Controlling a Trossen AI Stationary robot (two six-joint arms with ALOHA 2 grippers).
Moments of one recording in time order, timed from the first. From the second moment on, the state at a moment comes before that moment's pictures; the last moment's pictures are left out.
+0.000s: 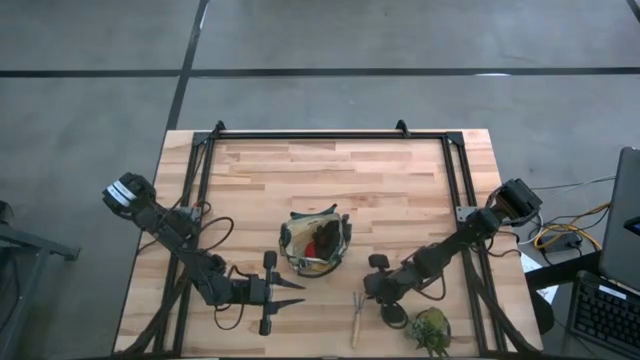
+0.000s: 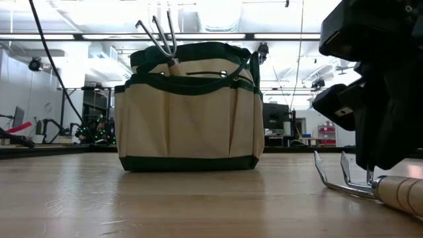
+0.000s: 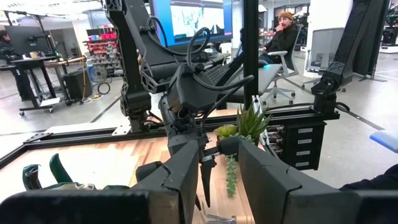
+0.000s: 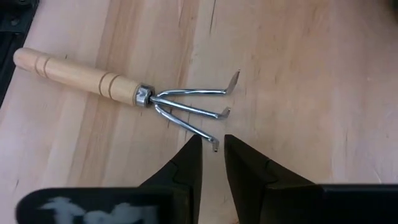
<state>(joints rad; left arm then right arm) -0.75 1.52 0.76 0.81 -0.72 0.05 0.57 1.72 0.80 -0.02 0.10 0.47</state>
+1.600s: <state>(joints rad) -0.75 1.52 0.75 0.81 -0.72 0.04 0.66 1.67 1.06 -0.13 0.76 0.00</state>
